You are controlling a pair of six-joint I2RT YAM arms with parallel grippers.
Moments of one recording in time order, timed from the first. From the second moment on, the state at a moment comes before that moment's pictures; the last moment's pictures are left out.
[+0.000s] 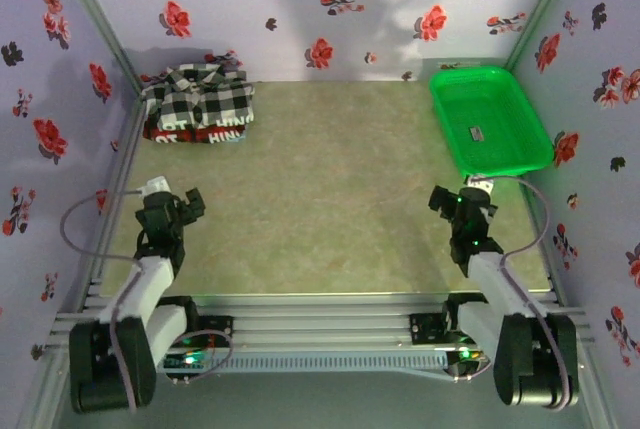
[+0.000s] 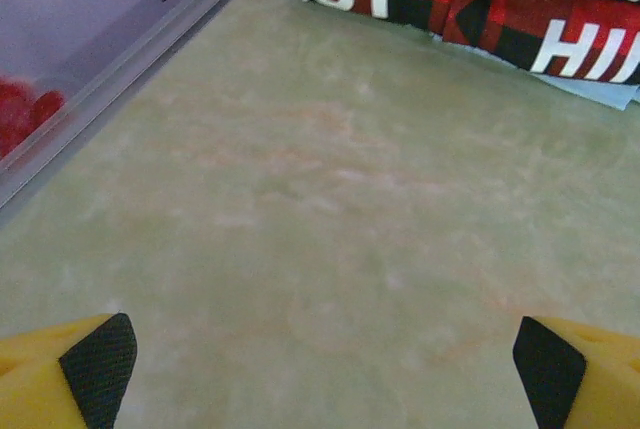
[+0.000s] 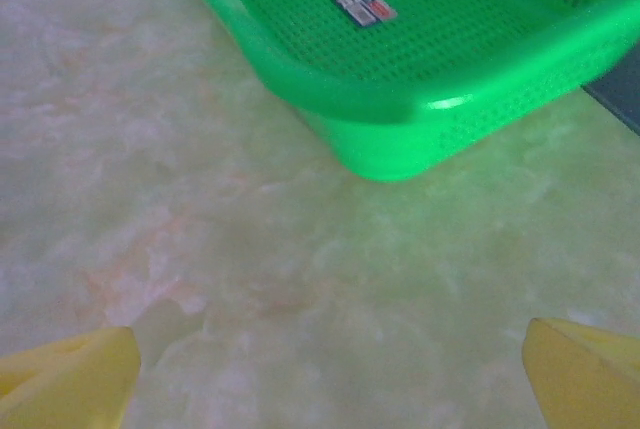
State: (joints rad) left arm 0.04 1.05 0.28 0.28 -0.23 -0.20; right arm 0.01 1.00 0.28 0.22 0.23 0.25
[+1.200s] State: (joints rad) left arm 0.05 1.54 0.38 0.81 -0.02 -0.04; right arm 0.00 1.56 0.38 0.78 0.15 0.14
